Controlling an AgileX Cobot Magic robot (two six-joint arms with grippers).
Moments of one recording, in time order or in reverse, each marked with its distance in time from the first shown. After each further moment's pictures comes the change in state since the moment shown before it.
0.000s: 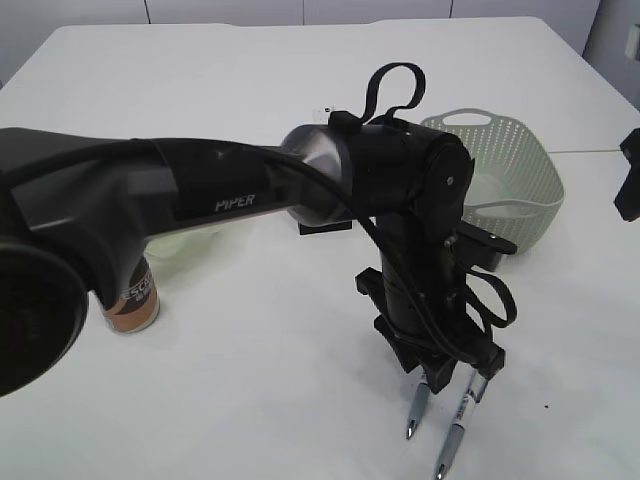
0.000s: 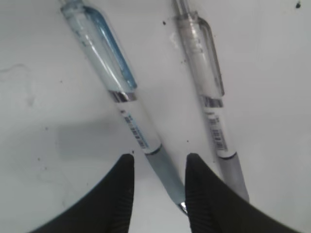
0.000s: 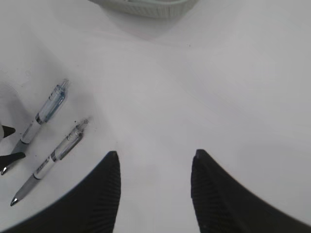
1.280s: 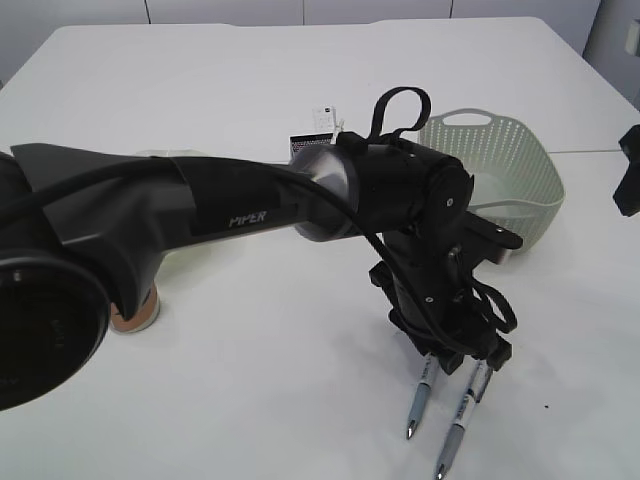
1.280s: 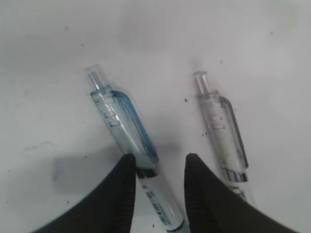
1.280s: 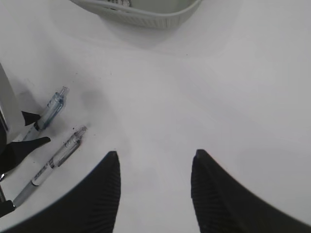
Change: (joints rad) left arm 0.000 0.036 0.000 0.045 -0.183 0.000; right arm 0.000 0.000 -0.002 -0.001 -0.026 -0.002
